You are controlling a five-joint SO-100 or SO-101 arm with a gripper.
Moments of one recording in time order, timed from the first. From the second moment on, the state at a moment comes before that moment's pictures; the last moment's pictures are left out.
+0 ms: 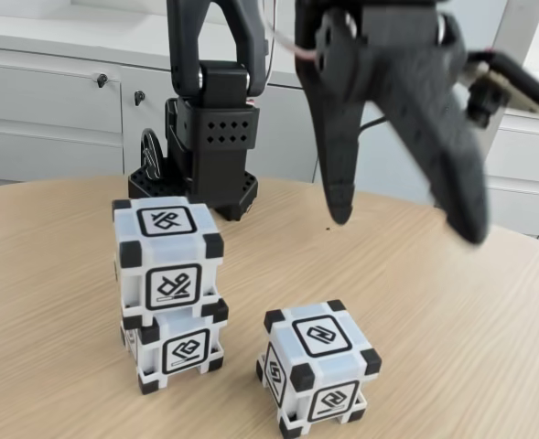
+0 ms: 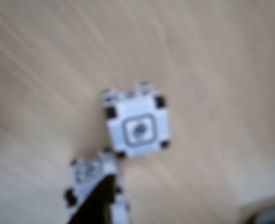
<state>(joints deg) -3.4 109.5 97.3 81.6 9.9</state>
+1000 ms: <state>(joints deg) -1.3 98.1 106.6 75.0 -1.0</state>
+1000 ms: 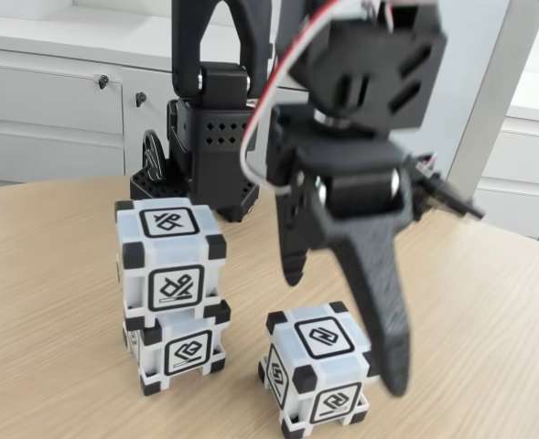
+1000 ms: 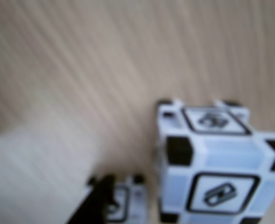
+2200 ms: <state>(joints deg) 3.3 94.0 109.0 67.6 -0.9</state>
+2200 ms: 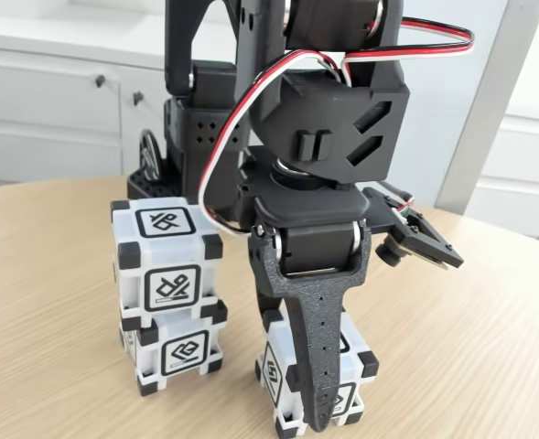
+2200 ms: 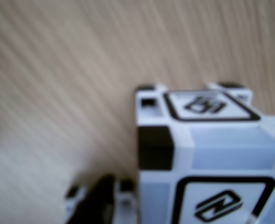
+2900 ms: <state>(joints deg) -3.3 94.0 108.9 67.2 2.8</state>
